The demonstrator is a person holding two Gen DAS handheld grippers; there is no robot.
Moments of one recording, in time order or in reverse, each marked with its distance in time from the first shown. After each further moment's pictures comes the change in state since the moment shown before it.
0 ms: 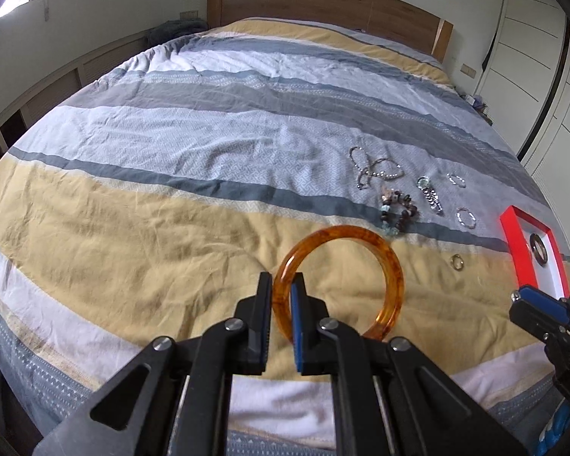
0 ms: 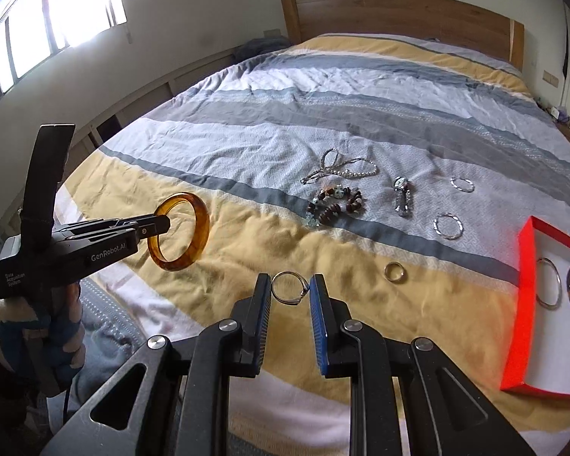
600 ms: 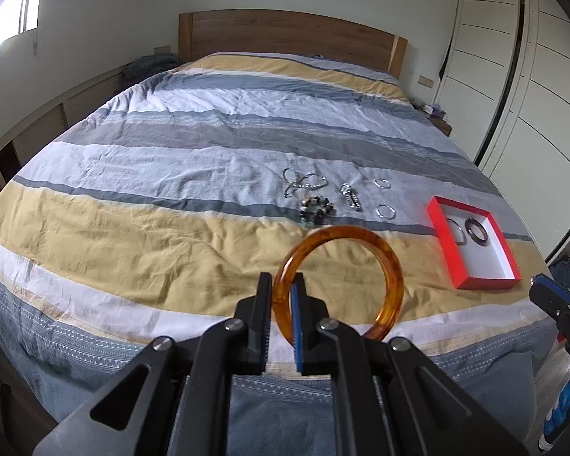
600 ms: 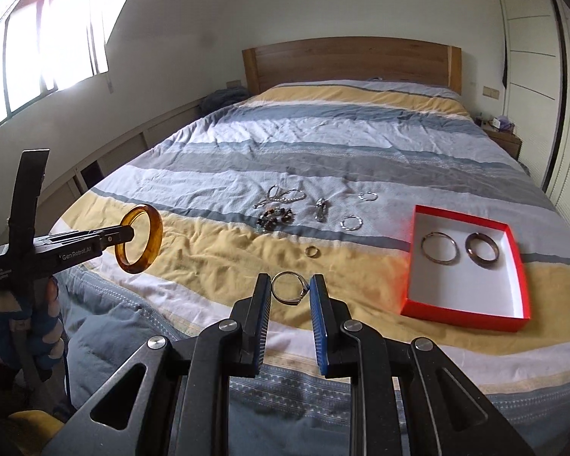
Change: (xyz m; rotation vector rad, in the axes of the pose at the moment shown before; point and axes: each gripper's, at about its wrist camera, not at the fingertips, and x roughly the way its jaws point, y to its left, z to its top) left arm -0.111 -0.059 -0.037 0.082 -0.098 -0.090; right arm -0.158 -0.028 -0.073 0.087 -0.193 -0.136
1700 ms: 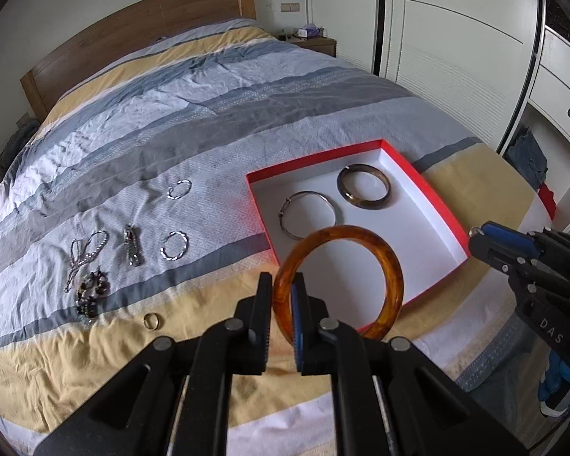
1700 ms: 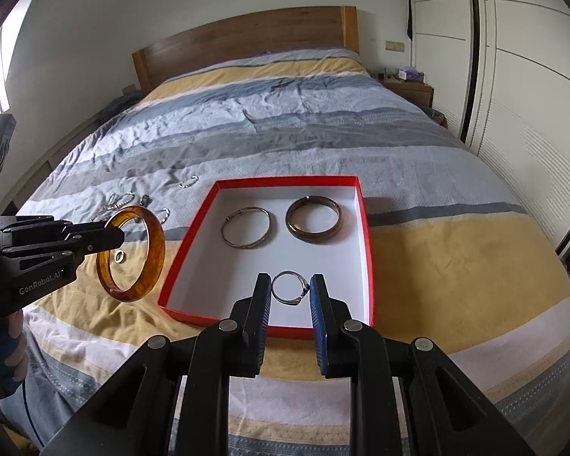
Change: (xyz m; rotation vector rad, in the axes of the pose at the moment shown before) left arm 0.151 -0.296 0.040 0.466 0.168 -0.179; right arm 0.039 -0.233 -0.015 0.200 0.090 -0.256
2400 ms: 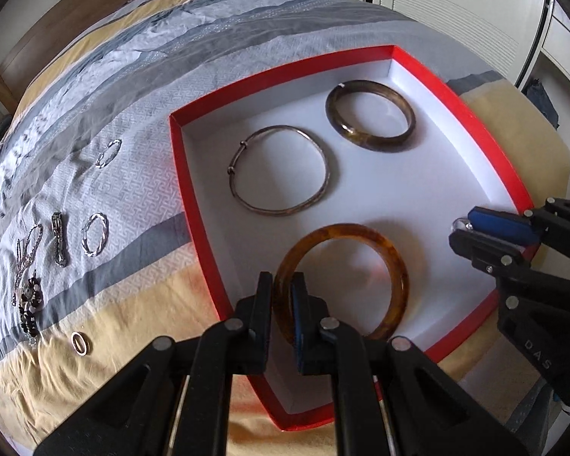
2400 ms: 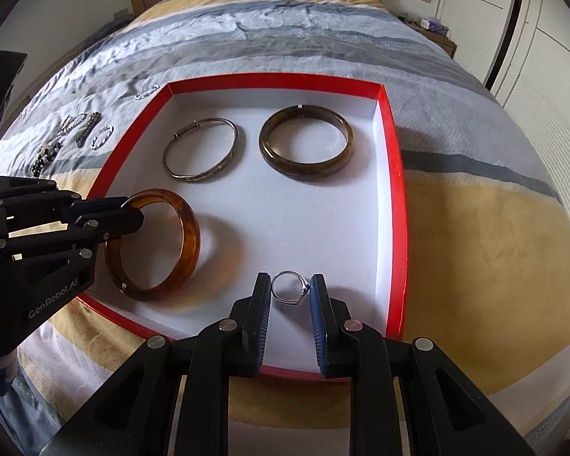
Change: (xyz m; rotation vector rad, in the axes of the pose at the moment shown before) left arm 0.108 -0.035 -0.003 0.083 0.202 0.010; right arm 0.110 -0.012 -0.009 -0.100 0.281 -0.052
